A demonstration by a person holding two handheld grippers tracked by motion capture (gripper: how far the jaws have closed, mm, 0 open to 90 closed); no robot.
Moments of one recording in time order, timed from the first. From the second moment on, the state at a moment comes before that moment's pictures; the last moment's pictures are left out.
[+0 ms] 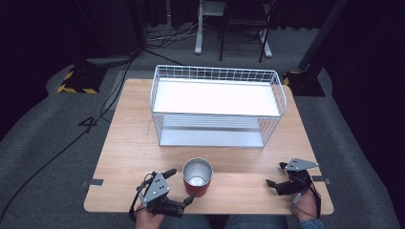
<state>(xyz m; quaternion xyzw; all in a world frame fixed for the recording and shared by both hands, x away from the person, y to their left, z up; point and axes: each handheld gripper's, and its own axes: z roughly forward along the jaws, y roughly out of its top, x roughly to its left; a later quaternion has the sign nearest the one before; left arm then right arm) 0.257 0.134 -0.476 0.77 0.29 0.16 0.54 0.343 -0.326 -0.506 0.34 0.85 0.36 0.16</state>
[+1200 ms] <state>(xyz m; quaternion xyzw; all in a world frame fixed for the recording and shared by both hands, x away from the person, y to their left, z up) 0.271 0.086 -0.500 0.78 0.35 0.17 0.49 0.342 -0.325 -0.506 0.33 0.86 0.36 0.16</state>
